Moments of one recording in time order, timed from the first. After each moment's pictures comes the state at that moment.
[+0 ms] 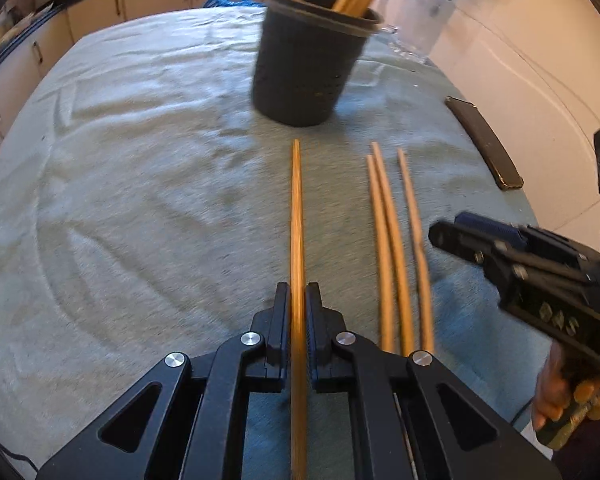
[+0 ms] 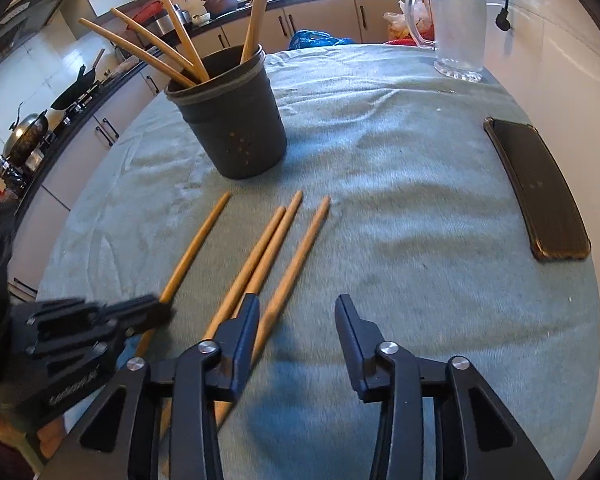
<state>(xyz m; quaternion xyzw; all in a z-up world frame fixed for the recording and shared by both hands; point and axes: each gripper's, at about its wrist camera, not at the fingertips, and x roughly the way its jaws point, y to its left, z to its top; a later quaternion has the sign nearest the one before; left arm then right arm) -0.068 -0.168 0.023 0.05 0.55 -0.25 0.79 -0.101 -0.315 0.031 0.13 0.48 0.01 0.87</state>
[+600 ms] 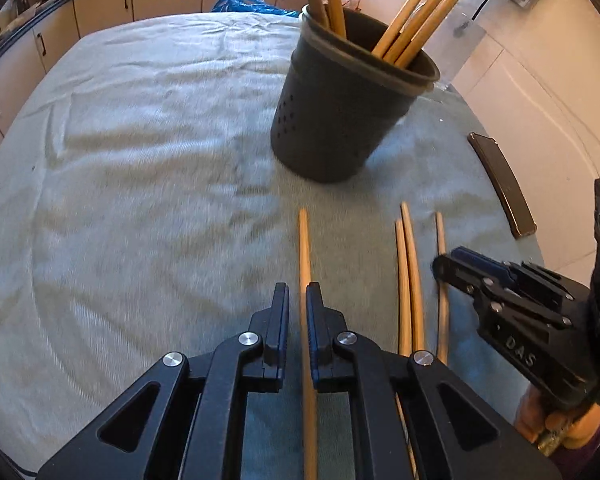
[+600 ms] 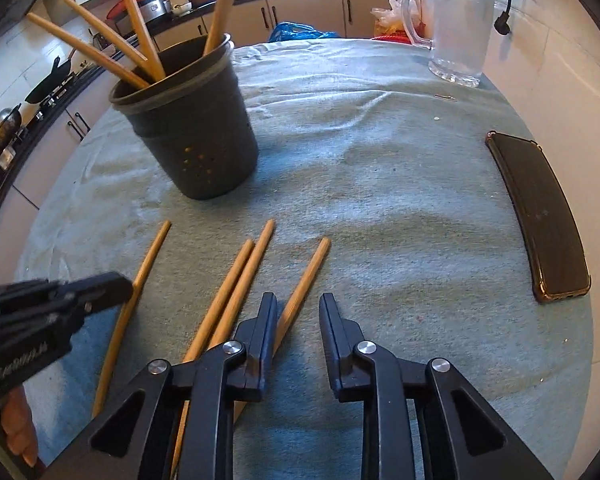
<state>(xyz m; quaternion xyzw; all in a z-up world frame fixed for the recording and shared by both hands) -0.017 -0.179 0.026 0.03 0.55 -0.25 0.80 -0.061 -0.326 0.017 0.11 0.50 -0.03 0.86</state>
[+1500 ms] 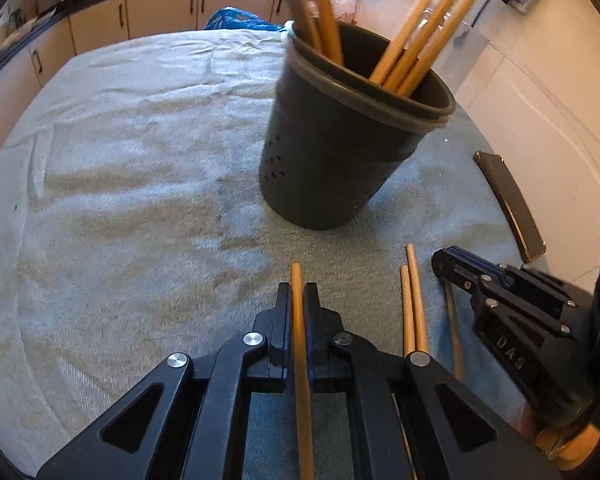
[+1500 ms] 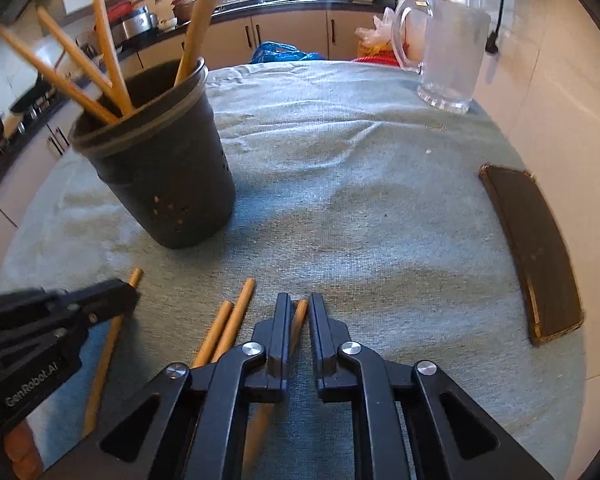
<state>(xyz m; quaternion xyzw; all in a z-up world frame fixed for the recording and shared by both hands) 0.004 -0.199 0.021 0.03 0.52 -0.25 0.81 -0.042 -0.330 0.018 0.10 0.47 -0.07 0.87</state>
